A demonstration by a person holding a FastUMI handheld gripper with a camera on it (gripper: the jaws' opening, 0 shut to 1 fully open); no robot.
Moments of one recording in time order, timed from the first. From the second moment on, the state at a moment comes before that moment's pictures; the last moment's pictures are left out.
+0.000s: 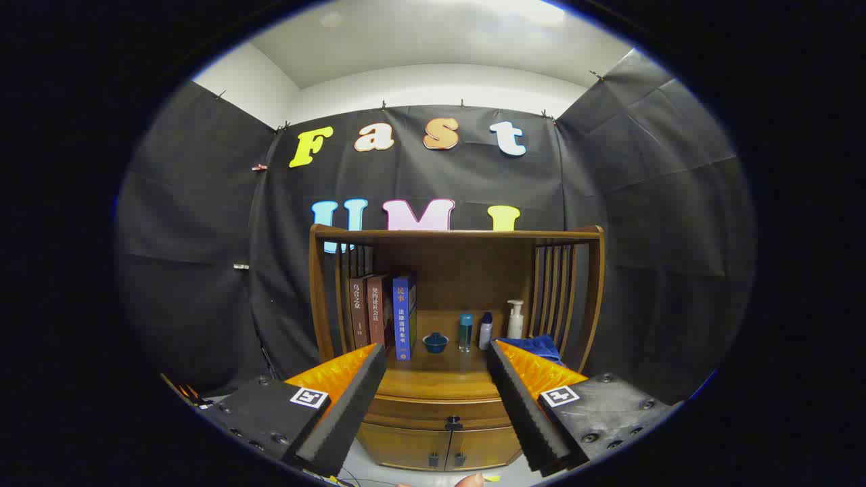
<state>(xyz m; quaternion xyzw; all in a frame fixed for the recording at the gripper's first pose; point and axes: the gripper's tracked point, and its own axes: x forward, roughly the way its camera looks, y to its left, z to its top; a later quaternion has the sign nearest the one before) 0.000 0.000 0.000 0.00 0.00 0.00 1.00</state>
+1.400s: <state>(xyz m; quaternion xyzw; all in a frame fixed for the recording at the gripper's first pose) 0.037 -0.009 -0.048 0.00 -0.03 0.00 1.00</state>
